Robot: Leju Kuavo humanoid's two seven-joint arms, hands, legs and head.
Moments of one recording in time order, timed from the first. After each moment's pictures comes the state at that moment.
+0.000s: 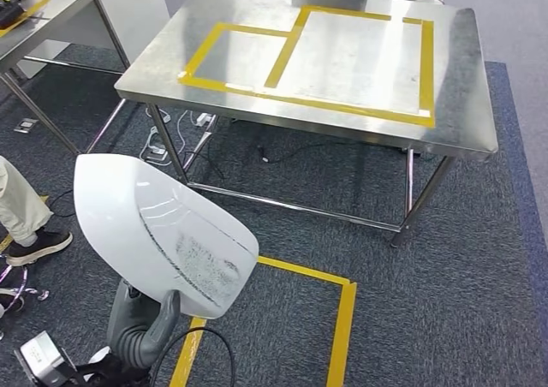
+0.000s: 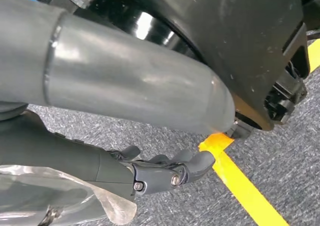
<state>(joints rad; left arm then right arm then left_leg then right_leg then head) 0.26 -0.06 -0.36 -1.93 0.05 -0.13 -0.70 -0.03 0.12 -0.12 -0.17 0.53 0.00 -0.13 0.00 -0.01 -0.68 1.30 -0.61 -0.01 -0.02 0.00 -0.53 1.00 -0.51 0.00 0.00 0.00</state>
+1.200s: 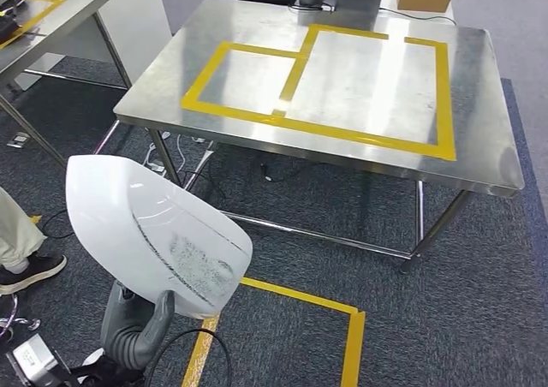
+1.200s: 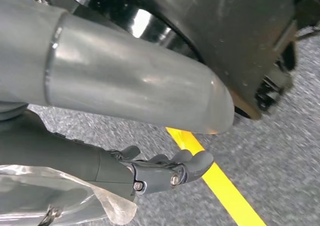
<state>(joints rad) 0.27 -0.05 -0.34 -1.95 0.05 -0.12 -0.70 -0.03 0.13 -0.12 -0.17 0.56 -0.03 -0.15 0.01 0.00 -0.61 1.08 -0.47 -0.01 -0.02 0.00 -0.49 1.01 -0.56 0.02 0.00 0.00</state>
